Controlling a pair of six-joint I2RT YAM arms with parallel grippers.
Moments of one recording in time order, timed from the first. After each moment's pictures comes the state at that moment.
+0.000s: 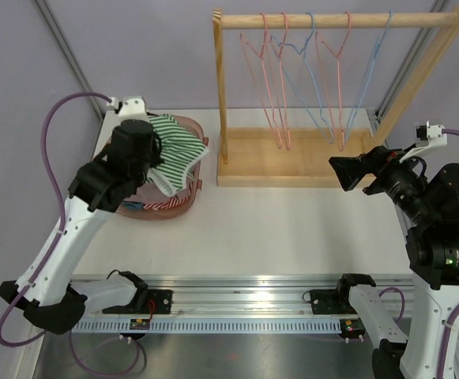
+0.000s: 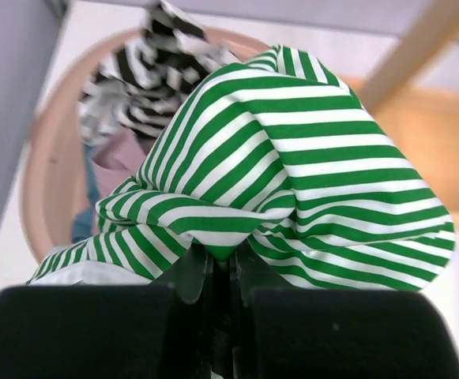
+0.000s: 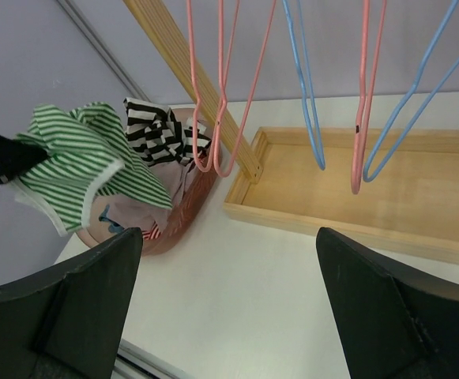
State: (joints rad) left arm -0.63 1.12 1.48 -0.88 -0.62 -0.39; right arm -0.05 0.77 1.47 -0.77 -0.49 0.35
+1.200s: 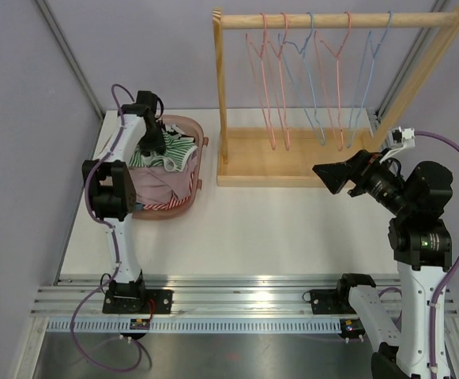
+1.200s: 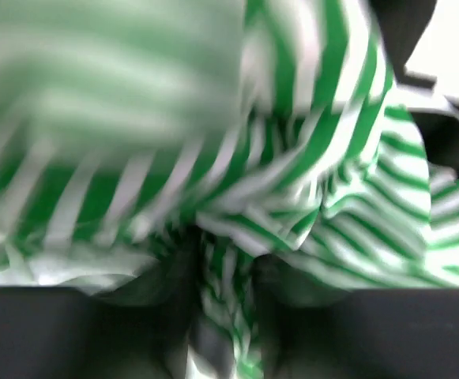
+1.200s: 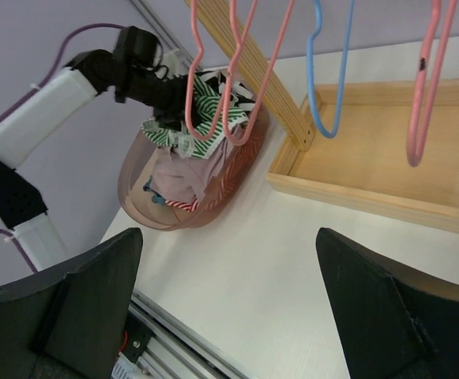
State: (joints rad) left arm -0.06 2.17 1.98 -0.99 -0.14 -0.31; right arm -0.05 0.73 1.19 -0.55 -0.66 0.48
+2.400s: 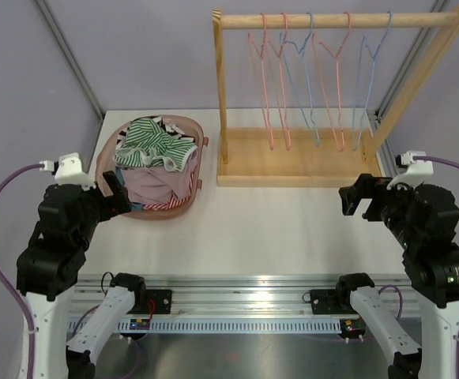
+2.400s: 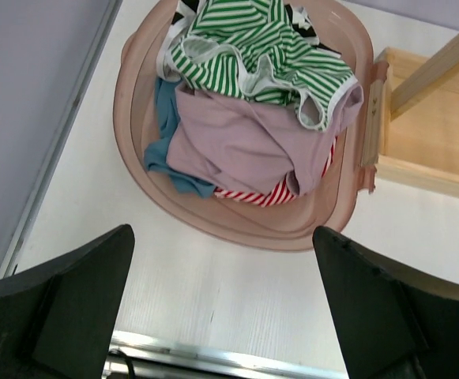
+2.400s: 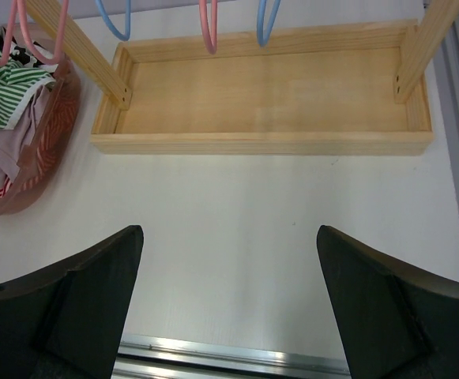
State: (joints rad) left arm -0.19 0.67 1.30 -1.06 -0.28 -0.28; right arm 0.14 0.68 1.35 -1.02 -0.02 0.19
